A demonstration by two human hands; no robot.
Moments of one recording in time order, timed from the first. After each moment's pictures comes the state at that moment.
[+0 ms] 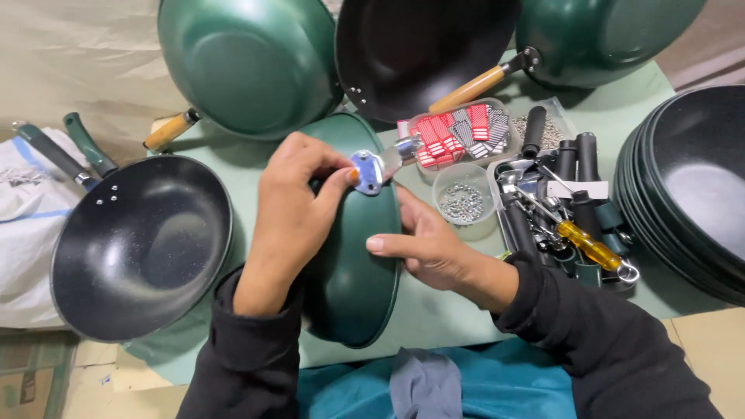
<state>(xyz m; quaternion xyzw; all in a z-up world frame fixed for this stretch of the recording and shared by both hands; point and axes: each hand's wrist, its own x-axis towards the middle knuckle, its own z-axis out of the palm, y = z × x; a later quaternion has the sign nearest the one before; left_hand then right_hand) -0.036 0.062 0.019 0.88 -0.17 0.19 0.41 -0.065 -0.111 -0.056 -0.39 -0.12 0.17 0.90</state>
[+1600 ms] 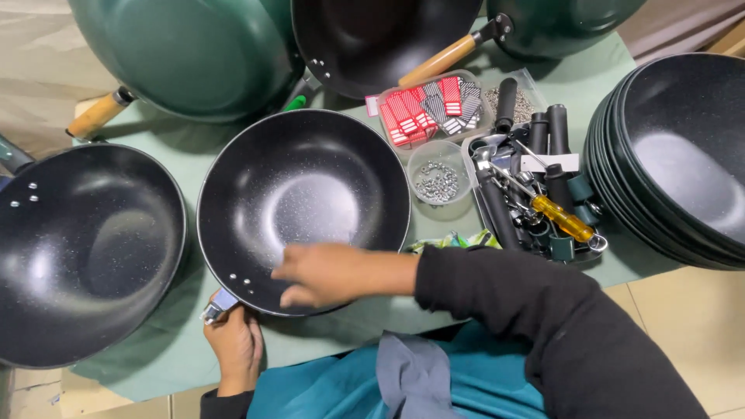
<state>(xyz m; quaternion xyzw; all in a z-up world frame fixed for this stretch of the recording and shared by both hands) -0.152 0.173 -0.249 0.49 0.34 0.21 0.78 -0.049 -0.026 -0.155 -0.81 -0.49 0.18 0.27</state>
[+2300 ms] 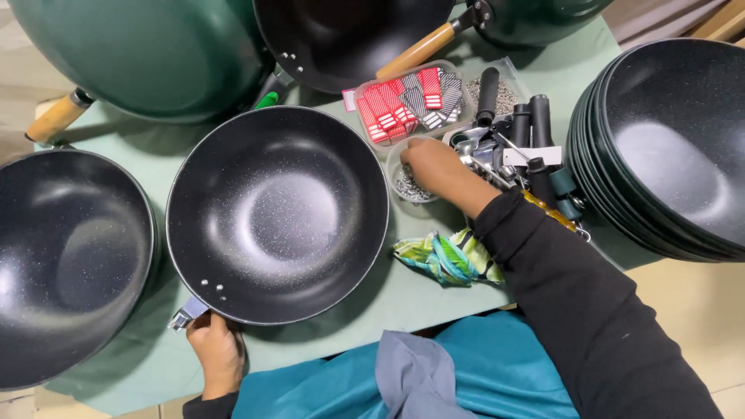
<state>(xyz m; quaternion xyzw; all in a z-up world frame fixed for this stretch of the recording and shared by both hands) -0.150 0.179 -0.275 0.56 0.29 0.20 0.75 0.085 -0.238 -0.224 -0.97 -0.20 0.09 0.06</state>
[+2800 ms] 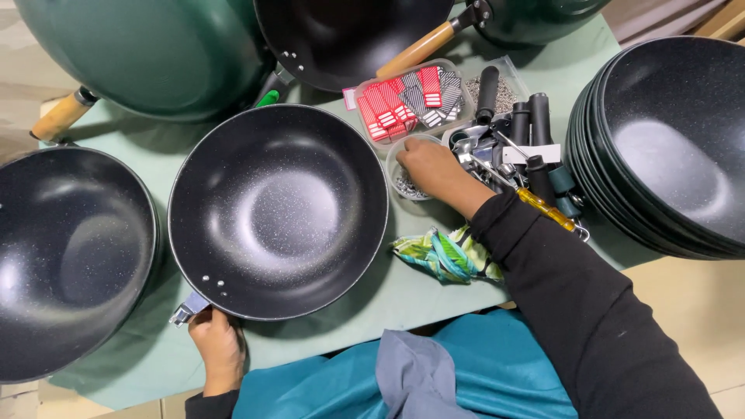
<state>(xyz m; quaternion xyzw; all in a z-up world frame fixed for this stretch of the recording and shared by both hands) -0.150 0.173 -0.264 0.58 0.28 0.19 0.74 0.080 -0.240 -0.247 -0.97 -0.26 0.00 0.04</state>
